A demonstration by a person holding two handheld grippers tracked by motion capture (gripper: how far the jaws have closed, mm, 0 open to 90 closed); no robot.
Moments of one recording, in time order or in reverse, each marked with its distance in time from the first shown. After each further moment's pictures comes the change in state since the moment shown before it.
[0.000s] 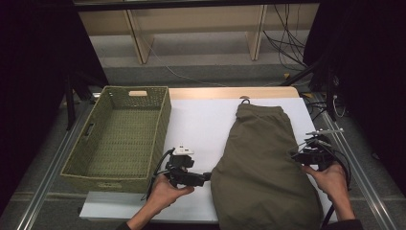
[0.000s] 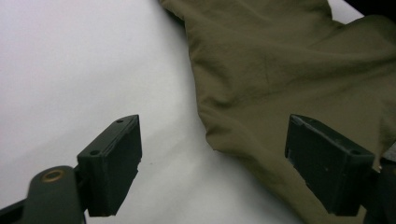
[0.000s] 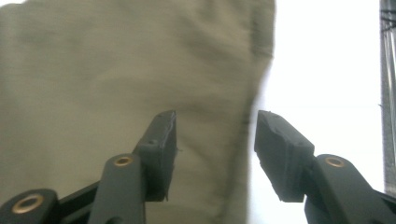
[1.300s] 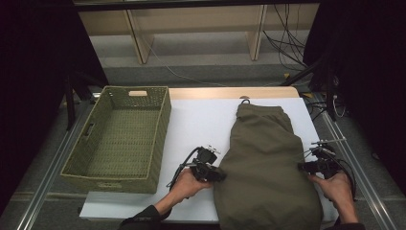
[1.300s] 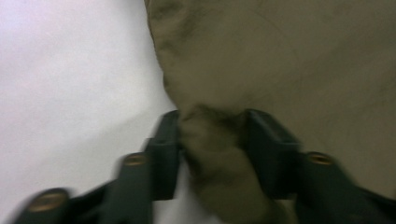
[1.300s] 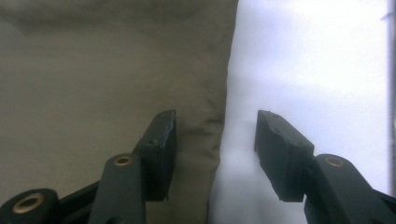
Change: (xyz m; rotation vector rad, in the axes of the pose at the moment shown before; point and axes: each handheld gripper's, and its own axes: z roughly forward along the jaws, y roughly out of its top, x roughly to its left) left arm -0.010 0.015 0.078 0.213 -0.079 0.066; right arm -0.024 -0.028 0.025 0.143 -0.019 0.063
